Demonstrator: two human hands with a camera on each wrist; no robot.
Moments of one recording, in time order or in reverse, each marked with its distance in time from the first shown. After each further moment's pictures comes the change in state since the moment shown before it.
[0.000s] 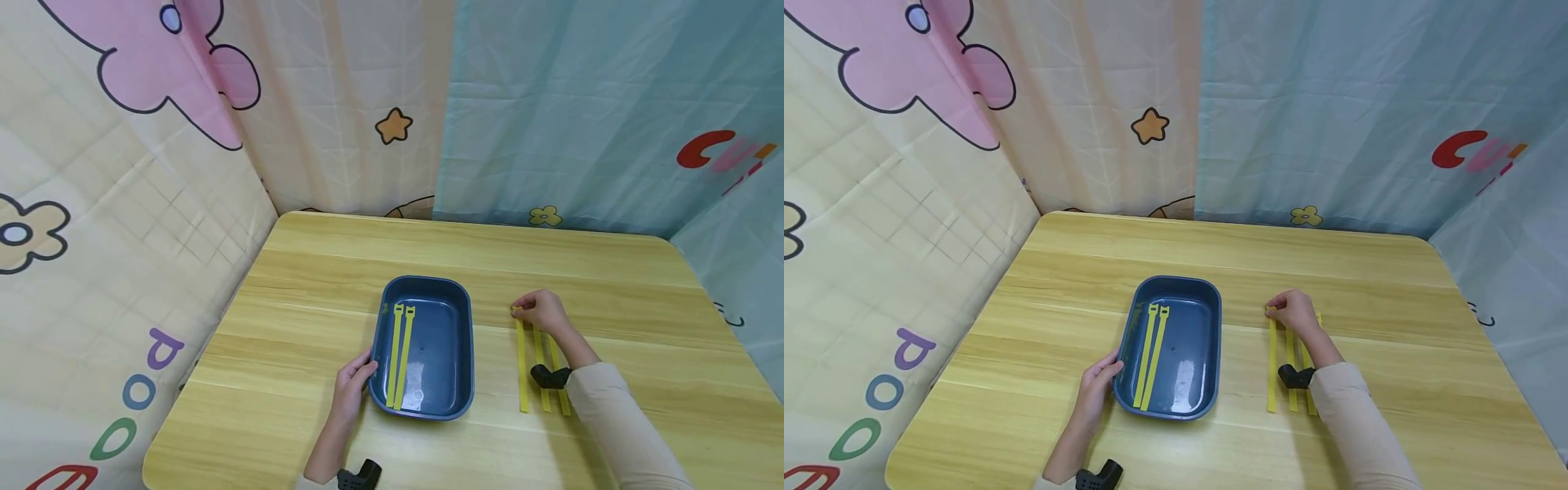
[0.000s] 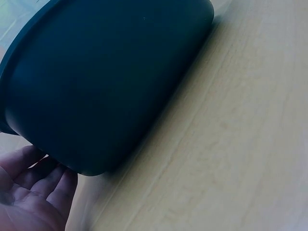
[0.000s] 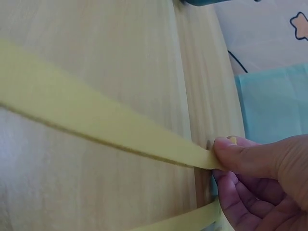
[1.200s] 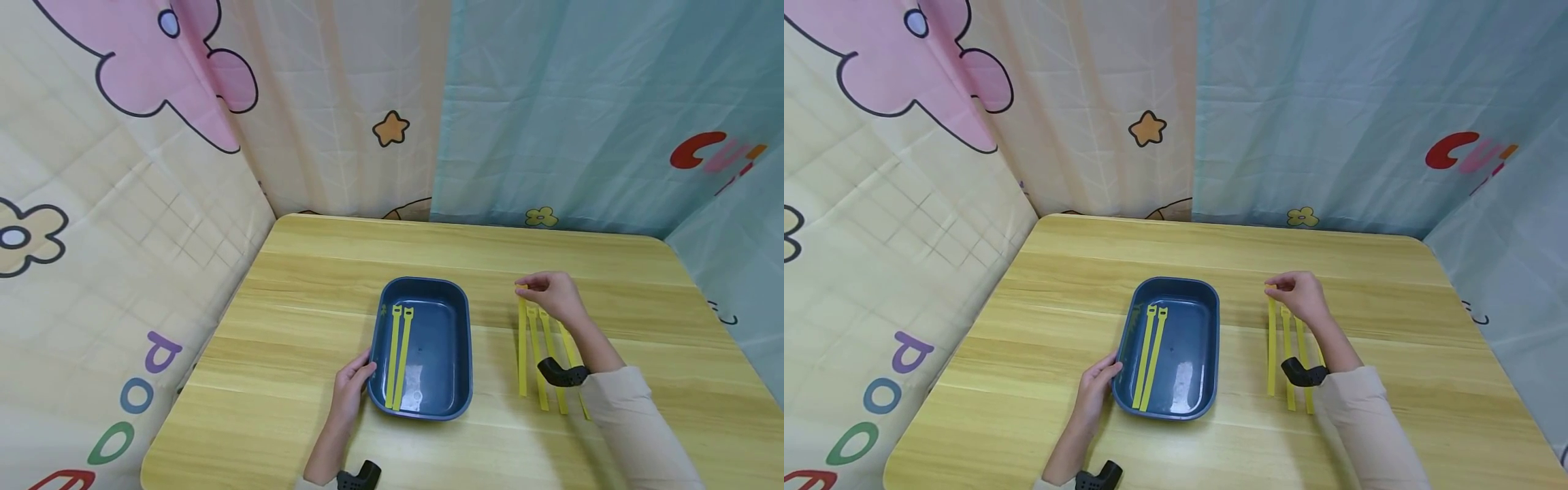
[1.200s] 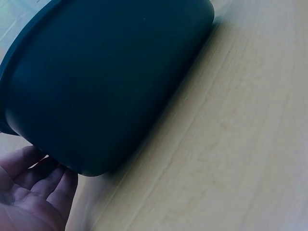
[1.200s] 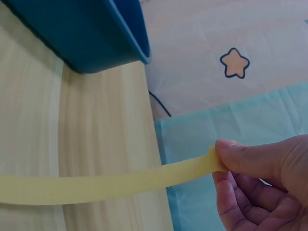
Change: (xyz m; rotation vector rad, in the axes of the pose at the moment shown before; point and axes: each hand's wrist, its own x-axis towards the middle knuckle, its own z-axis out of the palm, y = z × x) left_hand -0.001 -0.001 0.000 0.020 -0.003 0.034; right_hand 0.004 -0.003 -0.028 0.154 0.124 -0.061
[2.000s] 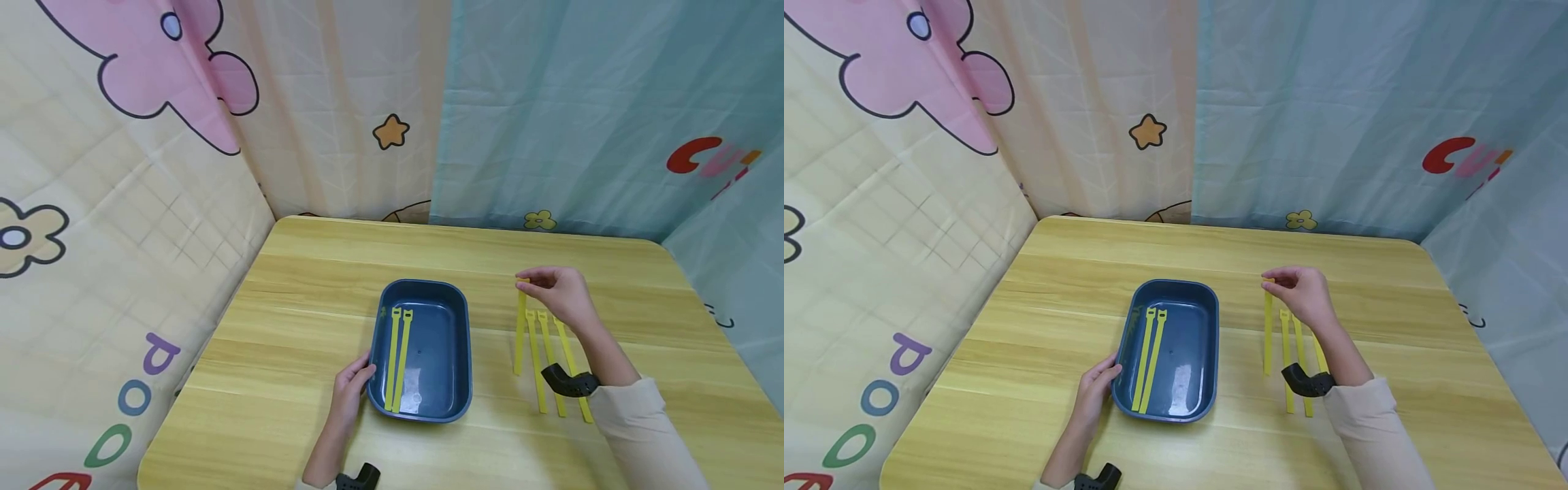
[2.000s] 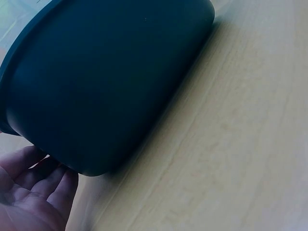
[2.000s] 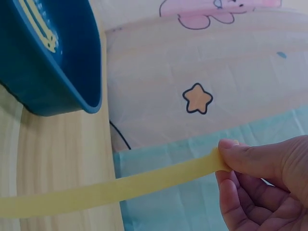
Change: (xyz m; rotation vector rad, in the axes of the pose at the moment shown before) left_hand 0.000 -0.003 0.000 -0.009 0.000 -0.003; right_hand 0.006 0.015 -0.005 0.016 0.064 -0.075
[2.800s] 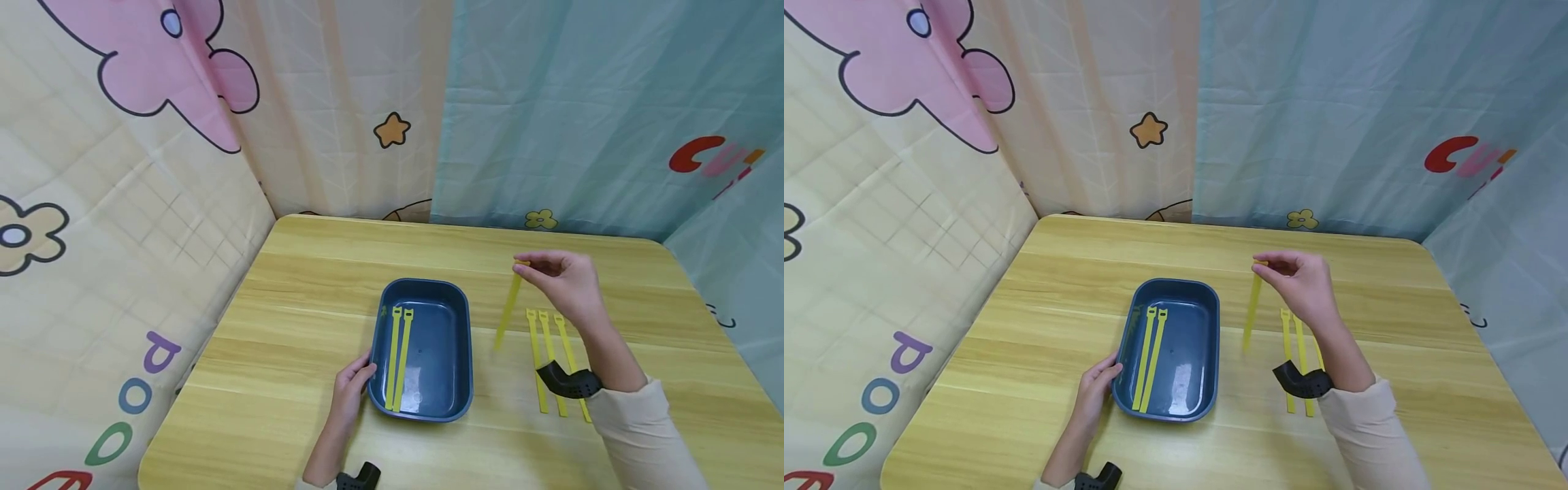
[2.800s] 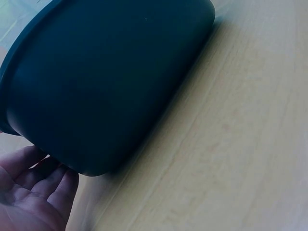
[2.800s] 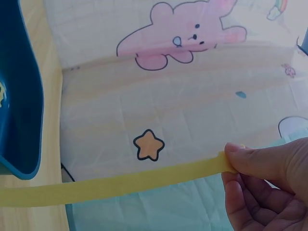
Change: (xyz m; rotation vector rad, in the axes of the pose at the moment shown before) left_hand 0.000 0.003 0.000 -0.025 -0.005 -0.023; right_hand -0.050 -0.160 -0.028 0.125 0.142 -0.172
